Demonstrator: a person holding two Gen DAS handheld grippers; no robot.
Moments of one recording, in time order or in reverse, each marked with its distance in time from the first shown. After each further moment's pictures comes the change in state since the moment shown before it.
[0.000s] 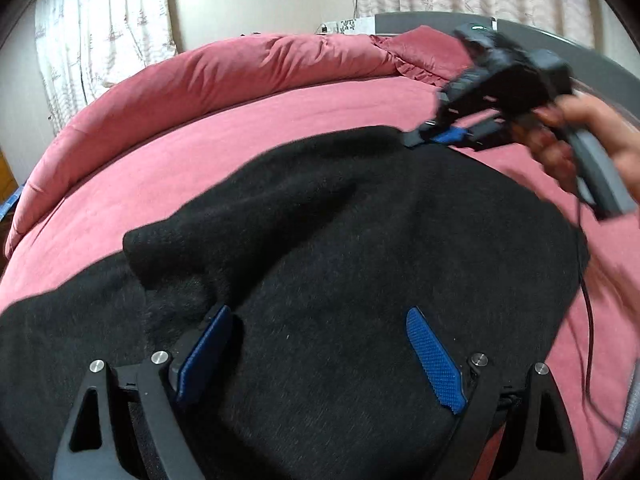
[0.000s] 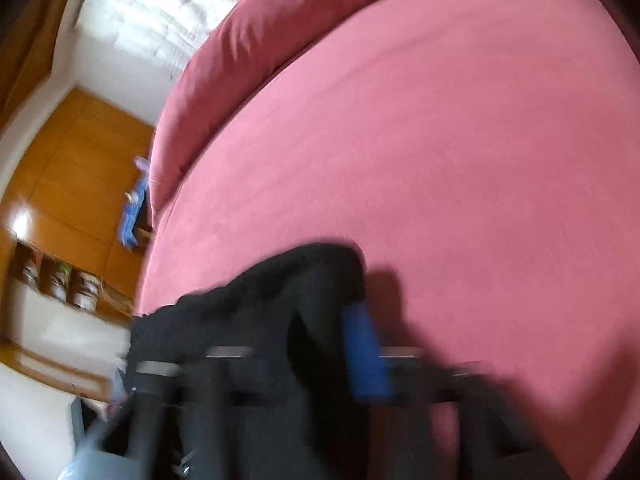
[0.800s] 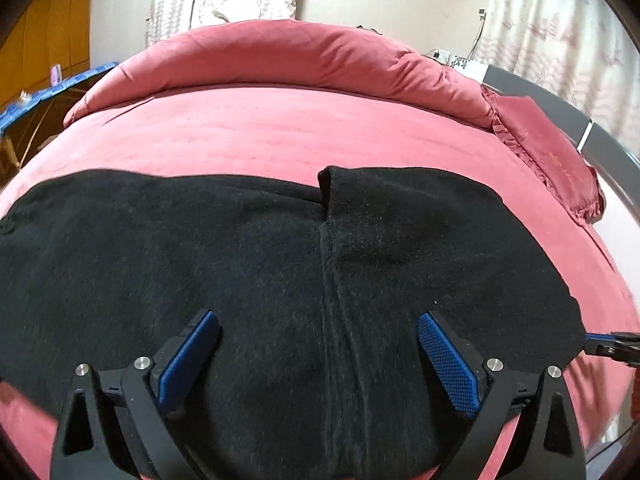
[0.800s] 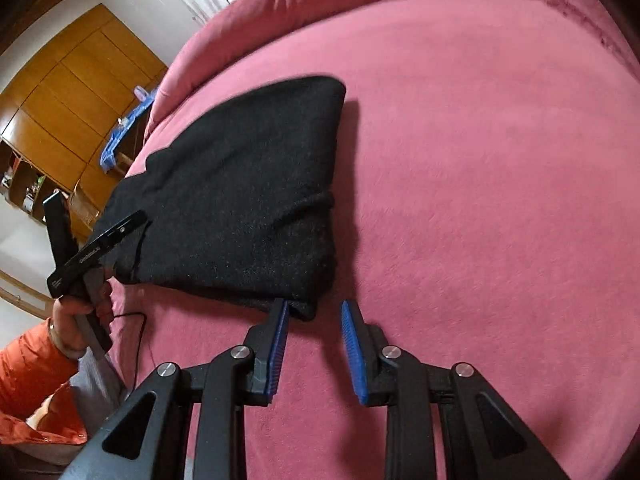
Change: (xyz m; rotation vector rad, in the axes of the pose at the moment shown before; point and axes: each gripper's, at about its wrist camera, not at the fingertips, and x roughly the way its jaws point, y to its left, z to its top) left arm -0.048 0.085 -0.035 -0.437 0.019 0.090; right arm -0.085 -0.009 -0.164 -0.236 0.059 -0.109
